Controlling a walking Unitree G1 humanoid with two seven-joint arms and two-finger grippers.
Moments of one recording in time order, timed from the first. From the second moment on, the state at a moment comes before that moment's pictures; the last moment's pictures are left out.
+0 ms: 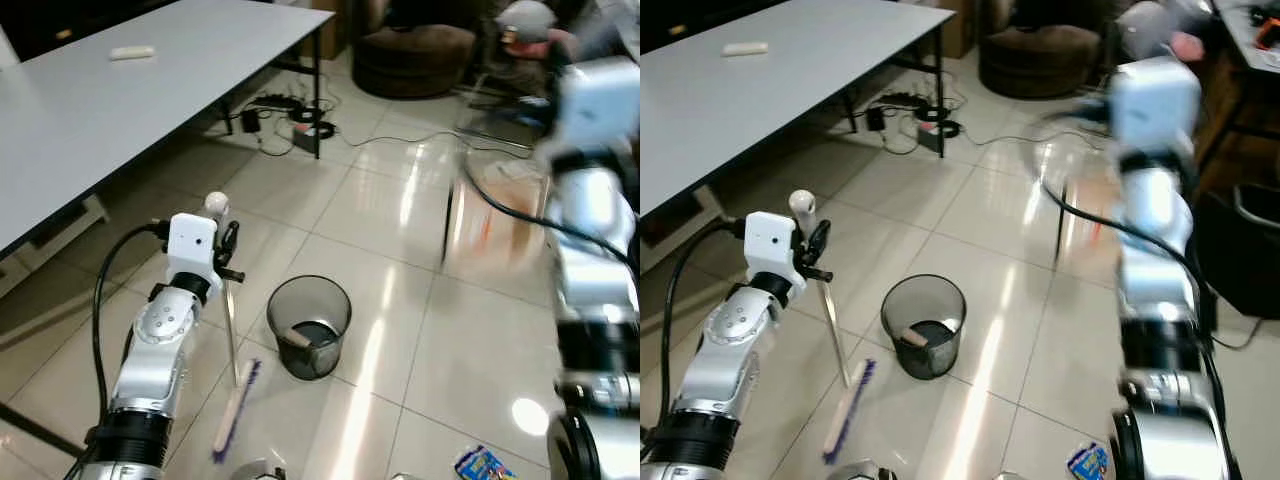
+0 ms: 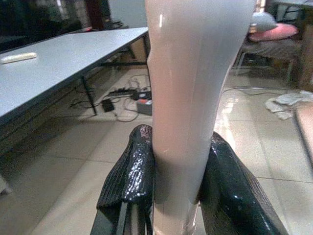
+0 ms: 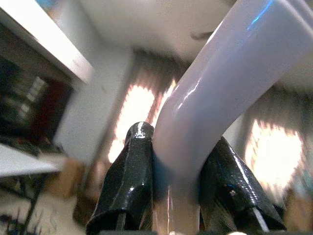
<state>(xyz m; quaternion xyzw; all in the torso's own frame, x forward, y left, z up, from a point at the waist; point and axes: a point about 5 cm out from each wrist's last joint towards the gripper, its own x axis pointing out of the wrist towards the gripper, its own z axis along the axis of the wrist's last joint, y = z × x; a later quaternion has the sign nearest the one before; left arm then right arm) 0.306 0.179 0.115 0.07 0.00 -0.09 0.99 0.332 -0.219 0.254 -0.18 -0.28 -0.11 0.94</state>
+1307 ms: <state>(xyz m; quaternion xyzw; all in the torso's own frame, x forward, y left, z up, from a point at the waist) 0.305 0.160 0.106 0.08 0.02 -0.15 0.99 0.296 -0.191 0.141 -0.04 -0.06 -0.13 0.99</state>
